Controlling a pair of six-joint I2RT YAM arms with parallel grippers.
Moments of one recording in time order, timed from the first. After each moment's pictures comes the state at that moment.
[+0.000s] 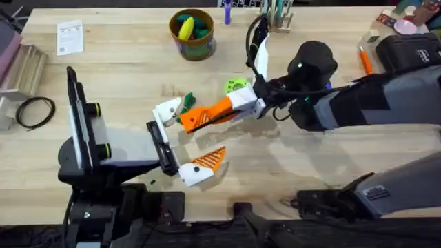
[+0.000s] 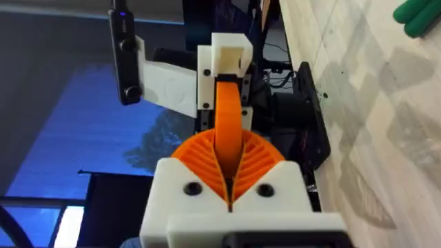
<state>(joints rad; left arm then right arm) 0.01 0.01 0.01 -0.13 1.16 0.10 0.47 1.73 0.54 1.17 -1.42 1.43</state>
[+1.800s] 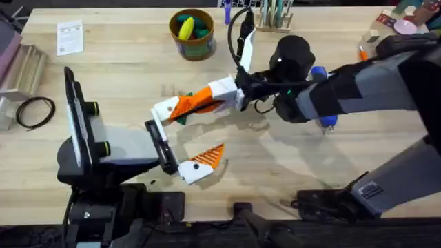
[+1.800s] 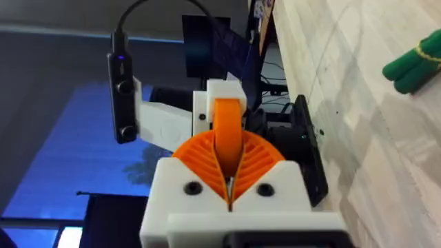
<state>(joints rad) 0.02 0.01 0.01 -0.13 1.14 0.08 0.54 1.84 0.68 1.17 -1.29 1.45</state>
